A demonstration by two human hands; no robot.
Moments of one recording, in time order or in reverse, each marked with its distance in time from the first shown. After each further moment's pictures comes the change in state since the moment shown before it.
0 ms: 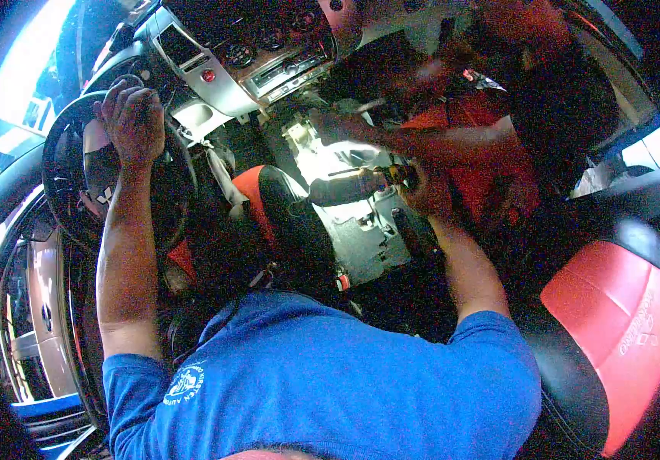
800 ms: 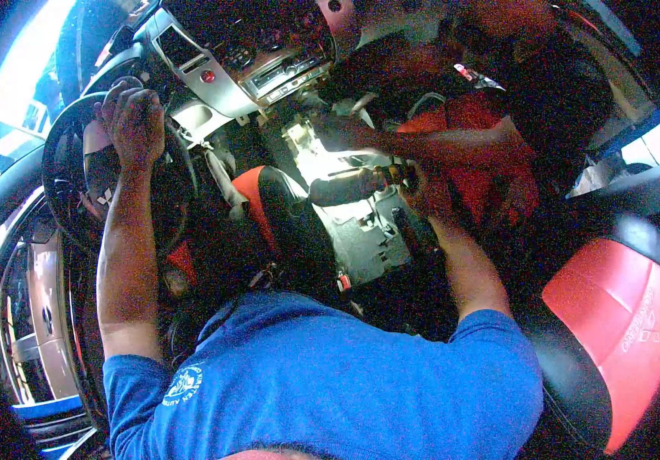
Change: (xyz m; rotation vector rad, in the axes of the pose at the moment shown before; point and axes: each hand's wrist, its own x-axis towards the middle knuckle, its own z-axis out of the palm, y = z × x) left_hand 0.001 0.001 -0.001 -0.022 0.014 0.013; right_hand -0.005 0.005 0.006 0.016 -0.021 0.073
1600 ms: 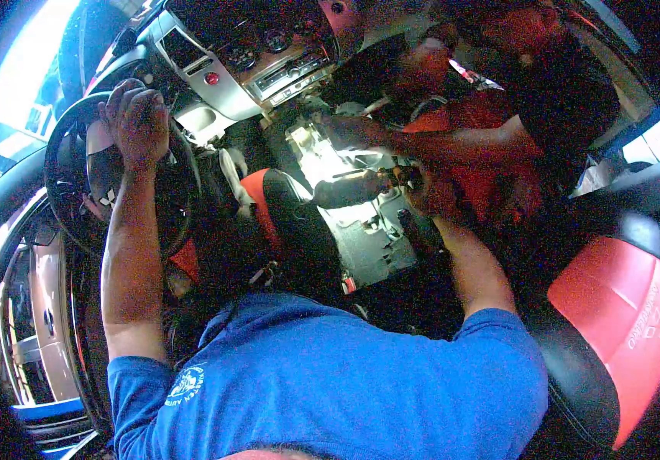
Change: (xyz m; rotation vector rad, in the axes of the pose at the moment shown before) left_hand -0.003 -0.002 0.002 -0.030 0.024 -0.009; right_hand 0.002 -0.013 -0.004 -0.032 0.013 0.090
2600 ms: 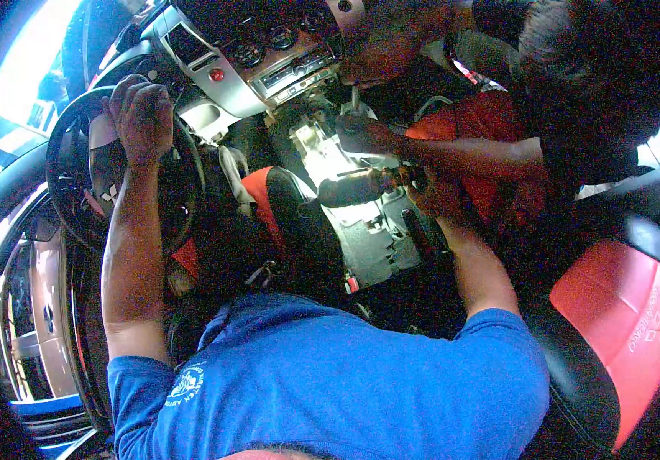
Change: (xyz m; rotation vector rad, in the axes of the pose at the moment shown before) left_hand -0.001 -0.001 -0.002 0.025 -0.052 0.014; right_hand 0.005 0.001 -0.003 -0.032 0.106 -0.235
